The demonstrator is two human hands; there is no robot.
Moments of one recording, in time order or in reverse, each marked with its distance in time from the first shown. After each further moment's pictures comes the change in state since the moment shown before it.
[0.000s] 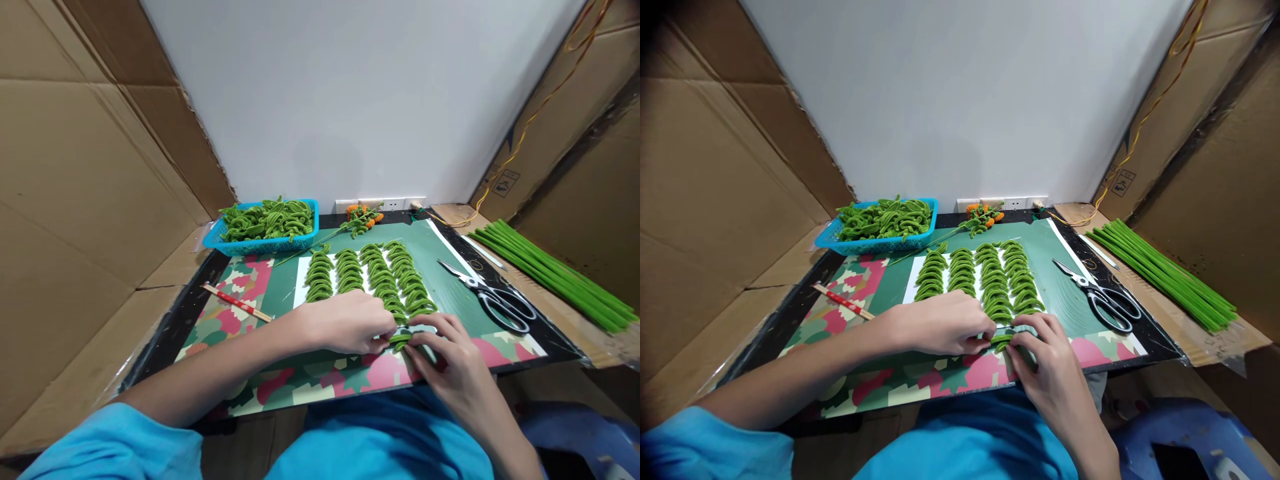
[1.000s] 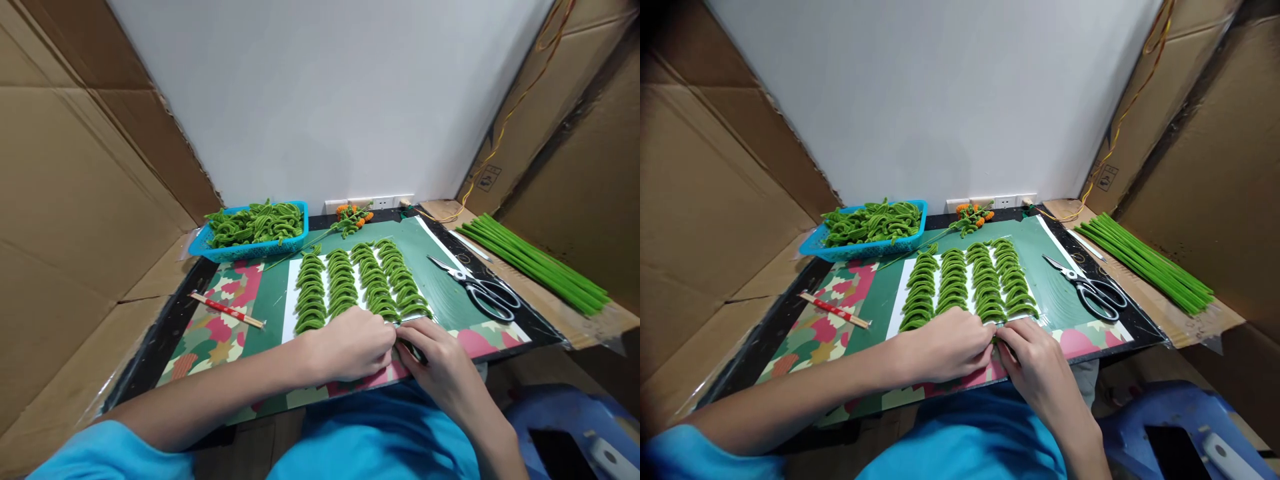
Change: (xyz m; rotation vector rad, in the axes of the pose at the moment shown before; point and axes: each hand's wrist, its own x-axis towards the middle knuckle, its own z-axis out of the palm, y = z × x) left_hand 0.008 0.029 0.027 0.156 -0.014 -0.143; right_hand -0.007 0.007 0.014 -0.094 -0.085 -0.012
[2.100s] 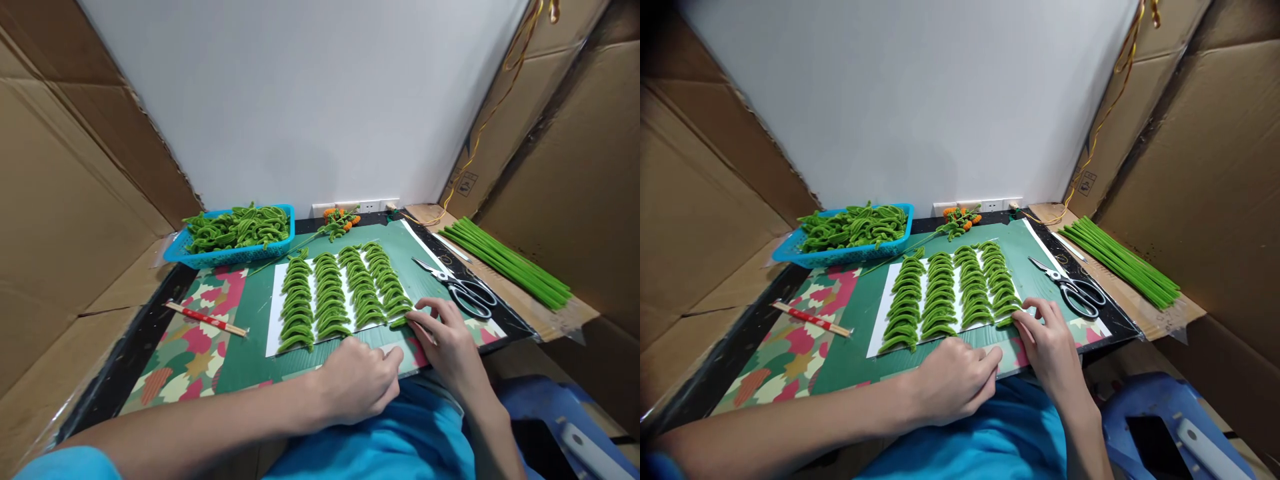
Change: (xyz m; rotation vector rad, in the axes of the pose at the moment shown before) left_hand -0.001 0.038 0.035 -0.014 0.059 -0.024; right_hand 0.000 0.034 -0.022 -0.205 0.225 0.020
